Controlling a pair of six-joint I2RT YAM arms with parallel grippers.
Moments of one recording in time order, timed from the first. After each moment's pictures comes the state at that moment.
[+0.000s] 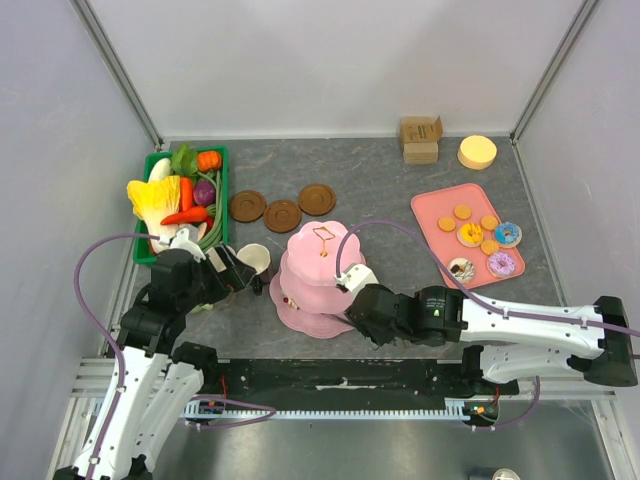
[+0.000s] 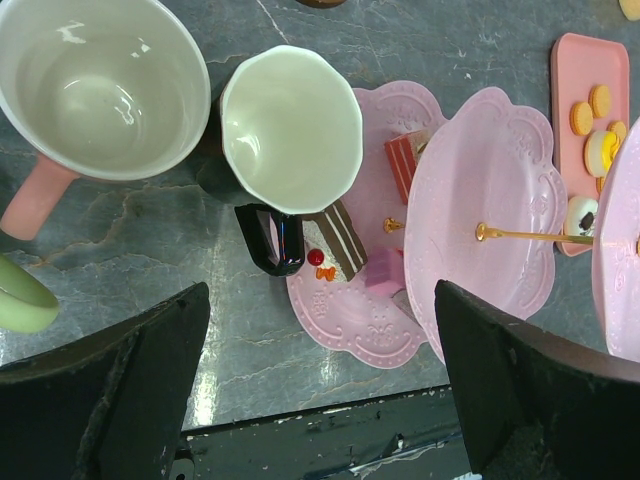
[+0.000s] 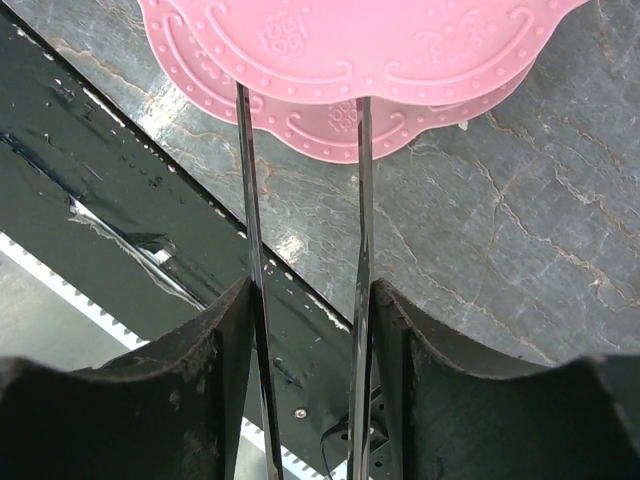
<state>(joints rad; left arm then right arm) -0.23 0.51 0.70 -0.82 0.11 -0.66 1.35 1.13 0.95 -0.86 0.32 0.46</state>
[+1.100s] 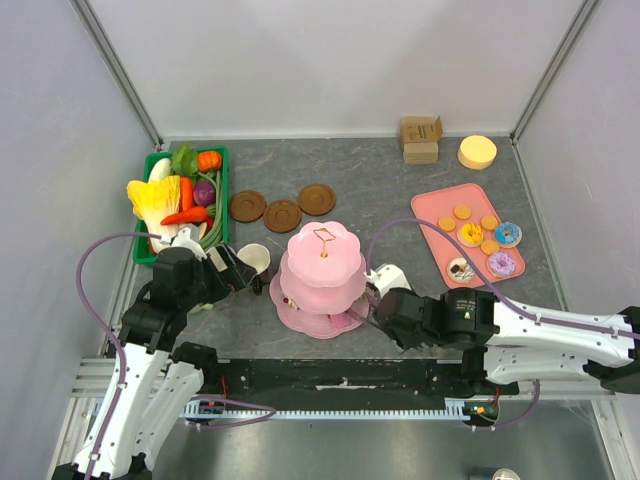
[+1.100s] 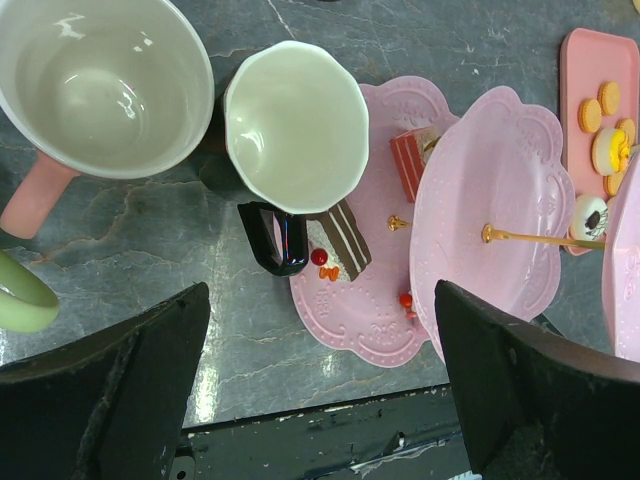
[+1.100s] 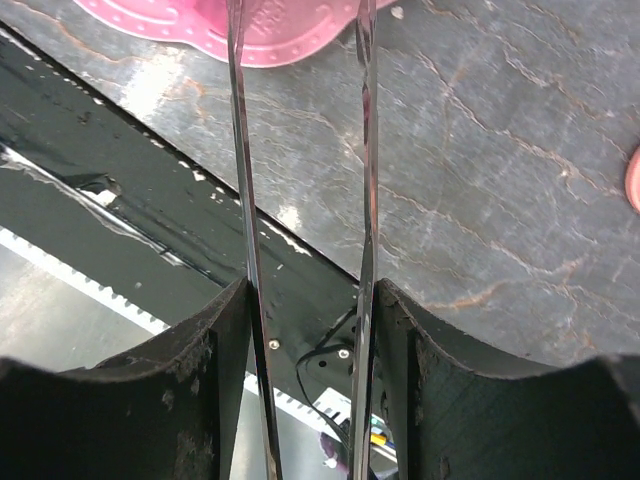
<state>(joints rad) -0.23 0.53 0.70 -0.82 0.11 -0.66 1.35 0.99 0.93 -1.07 0.33 0.58</state>
